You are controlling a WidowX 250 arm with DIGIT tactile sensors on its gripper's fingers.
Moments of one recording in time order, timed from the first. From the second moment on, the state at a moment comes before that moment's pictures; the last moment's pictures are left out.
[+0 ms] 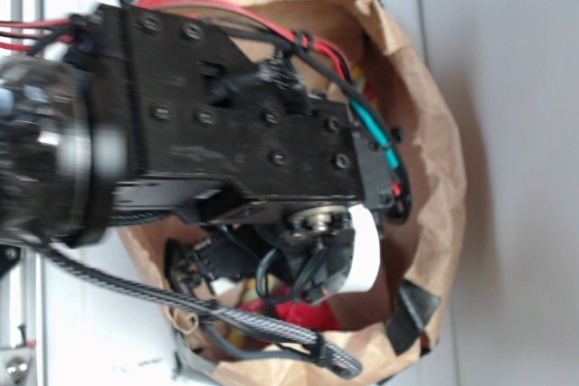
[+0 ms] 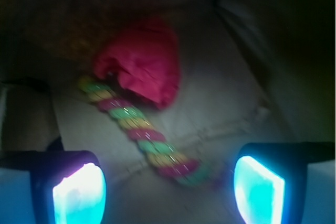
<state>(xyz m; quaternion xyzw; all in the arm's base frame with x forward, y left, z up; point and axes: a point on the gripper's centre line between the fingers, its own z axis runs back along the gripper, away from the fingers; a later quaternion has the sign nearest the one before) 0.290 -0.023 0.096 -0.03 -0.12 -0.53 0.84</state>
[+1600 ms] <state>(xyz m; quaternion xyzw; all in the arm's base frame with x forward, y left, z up) 0.315 -0.033 0.090 -0.11 -0.15 -0.56 0.81</state>
